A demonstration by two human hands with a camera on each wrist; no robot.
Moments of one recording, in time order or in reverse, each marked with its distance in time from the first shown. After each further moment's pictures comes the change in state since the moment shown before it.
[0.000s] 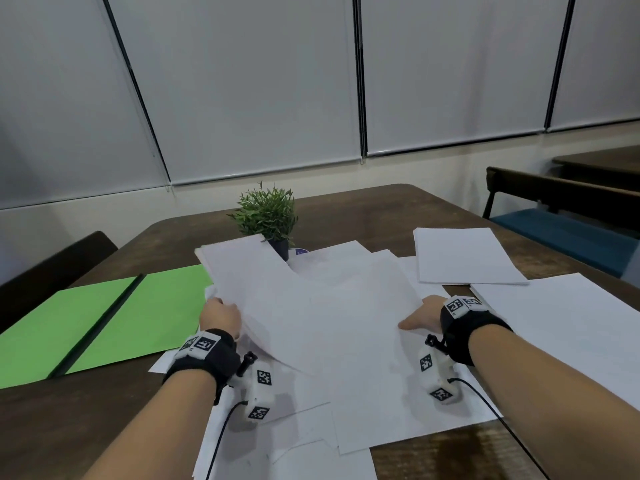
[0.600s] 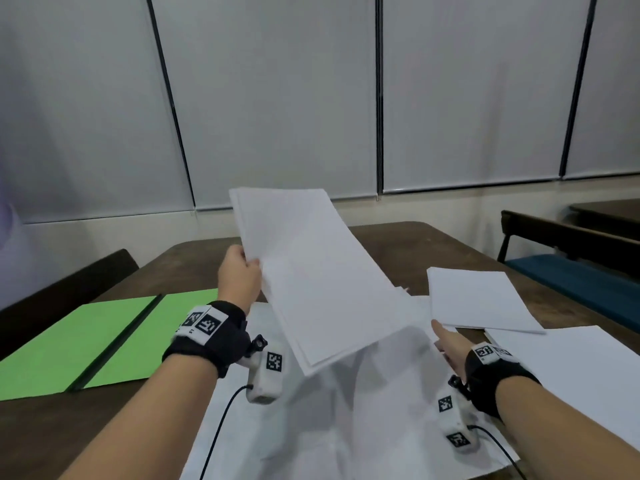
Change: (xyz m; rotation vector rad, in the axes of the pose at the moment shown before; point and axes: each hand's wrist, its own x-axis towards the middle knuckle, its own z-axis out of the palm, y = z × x) left_hand -0.038 0.114 -0.068 -0.375 0.108 0.381; right_hand 0.039 0.016 0.010 0.858 -0.030 0.018
